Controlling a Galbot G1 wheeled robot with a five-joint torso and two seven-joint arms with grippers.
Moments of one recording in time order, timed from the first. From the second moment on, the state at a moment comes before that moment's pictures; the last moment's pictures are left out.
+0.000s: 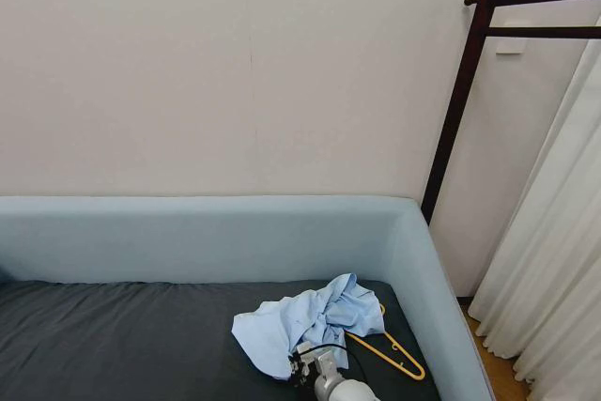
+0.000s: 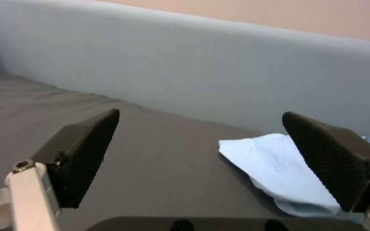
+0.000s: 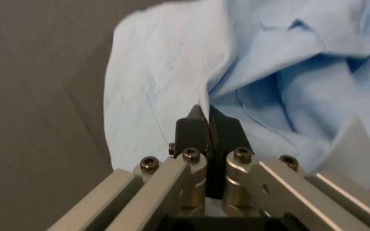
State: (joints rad) left arm 1.92 -1.51 -0.48 -1.98 -0.13 -0.45 -0.24; right arm -0.74 1.25 -0.38 1.30 0.67 -0.27 0.18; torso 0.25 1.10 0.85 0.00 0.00
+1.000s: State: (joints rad) left arm 1.92 -1.47 -0.45 -2.02 -0.08 -0.45 -0.24; right arm -0.27 1.04 -0.20 2.19 1.56 -0.39 0.97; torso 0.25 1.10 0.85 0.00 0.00
